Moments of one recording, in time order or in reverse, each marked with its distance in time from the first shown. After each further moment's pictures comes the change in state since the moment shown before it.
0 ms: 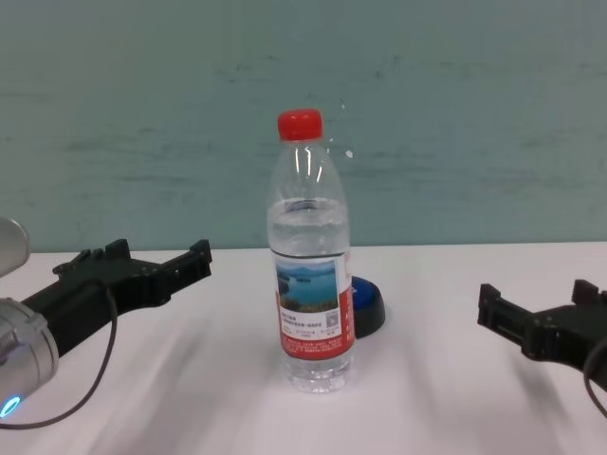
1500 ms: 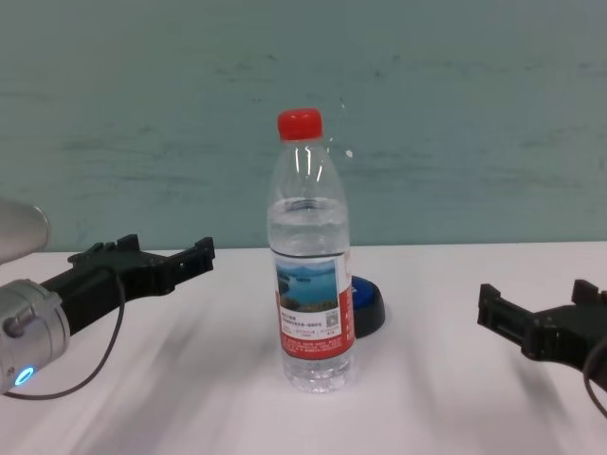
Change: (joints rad) left arm -0.127 0.023 0.031 0.145 -0.020 -0.010 -0.036; right arm 0.000 0.000 0.000 0.000 0.000 0.000 0.000
